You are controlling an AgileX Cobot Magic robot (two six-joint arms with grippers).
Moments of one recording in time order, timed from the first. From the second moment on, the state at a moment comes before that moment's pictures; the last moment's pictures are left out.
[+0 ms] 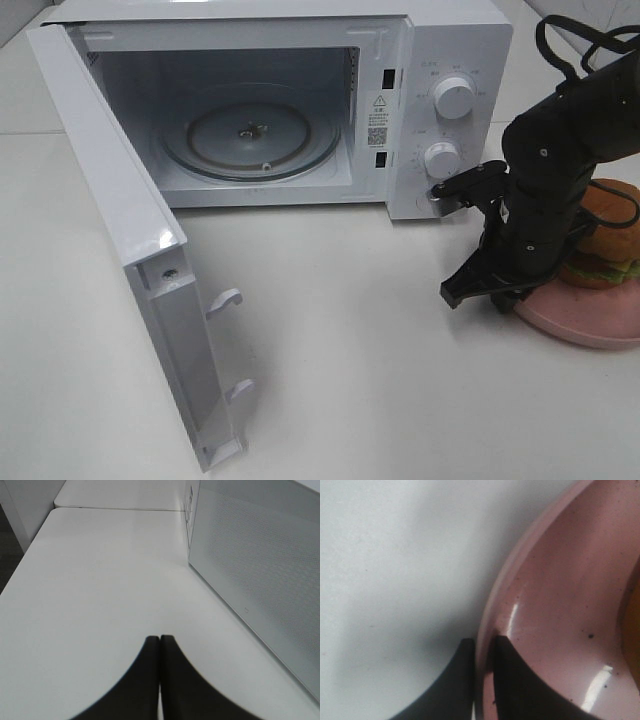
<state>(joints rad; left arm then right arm) 0.05 0.00 -0.50 -0.07 1.04 0.02 0.37 1.95 -0.99 -0.34 0.56 0.18</state>
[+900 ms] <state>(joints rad) 0.05 0.00 -0.50 -0.07 1.04 0.02 0.47 1.71 -0.78 -0.39 0.51 0.17</state>
